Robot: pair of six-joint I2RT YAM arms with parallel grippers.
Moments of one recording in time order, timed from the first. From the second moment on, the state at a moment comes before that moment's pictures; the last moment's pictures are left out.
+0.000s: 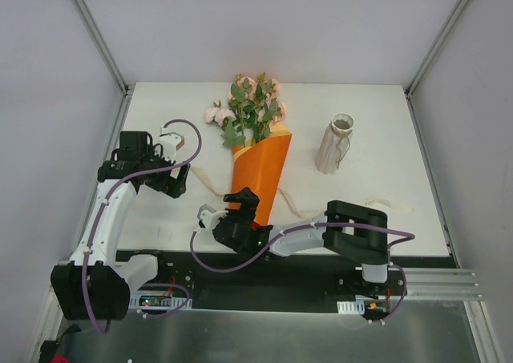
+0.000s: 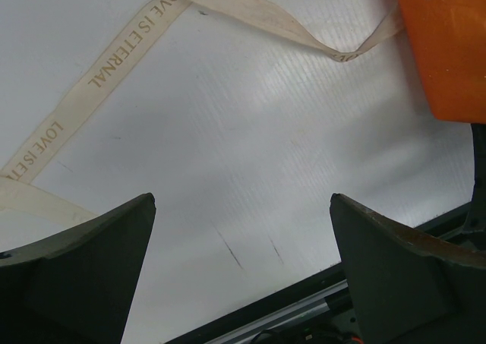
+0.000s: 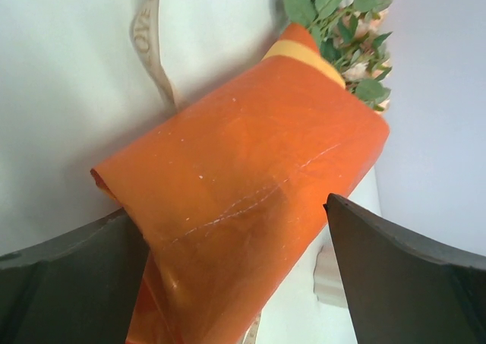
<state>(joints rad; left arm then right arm) 0.02 1.06 0.93 -0.87 0.34 0.38 1.42 1.89 0.98 0.25 0.93 -0.51</state>
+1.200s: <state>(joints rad) -0.02 1.05 1.01 -0.91 0.35 0.37 1.51 1.51 0.80 1.13 1.43 -1.11</state>
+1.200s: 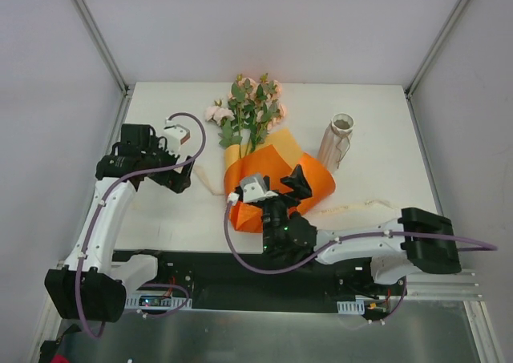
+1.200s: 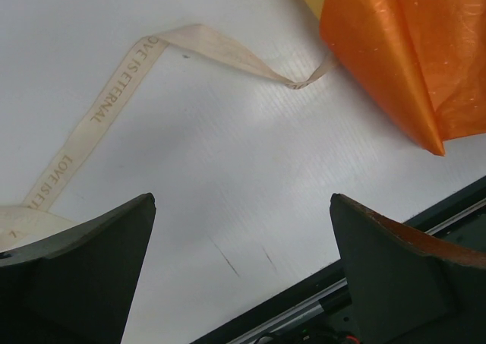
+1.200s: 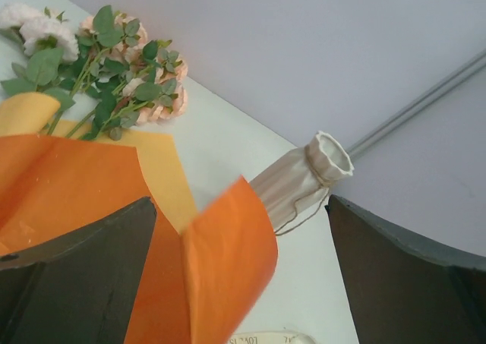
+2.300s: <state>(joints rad) -0.51 2.07 1.83 -0.96 0.49 0.50 1.59 0.78 0.84 1.20 1.49 -1.32</state>
